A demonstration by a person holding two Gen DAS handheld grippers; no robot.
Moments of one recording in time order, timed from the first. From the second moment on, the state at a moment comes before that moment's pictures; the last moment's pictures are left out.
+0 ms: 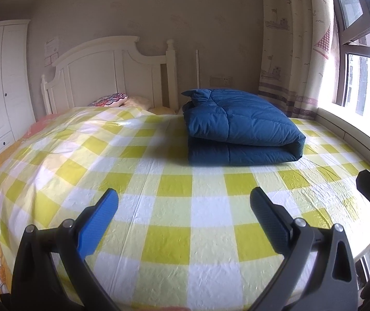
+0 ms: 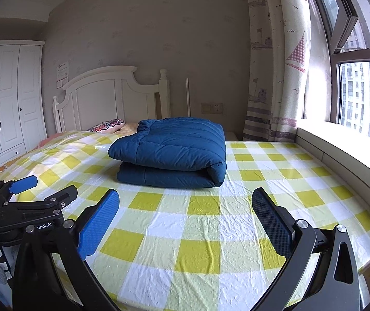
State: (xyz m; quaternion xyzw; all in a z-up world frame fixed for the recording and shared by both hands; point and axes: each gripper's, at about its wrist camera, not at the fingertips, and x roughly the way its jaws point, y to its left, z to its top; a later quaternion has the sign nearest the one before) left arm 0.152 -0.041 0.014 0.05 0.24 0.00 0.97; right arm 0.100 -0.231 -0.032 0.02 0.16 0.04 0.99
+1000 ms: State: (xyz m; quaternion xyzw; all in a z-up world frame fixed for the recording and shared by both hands) left arm 0.147 -0.046 0.012 0.06 0.24 -0.01 0.97; right arm 0.095 -0.231 -0.036 0.02 0.16 0.03 0.99
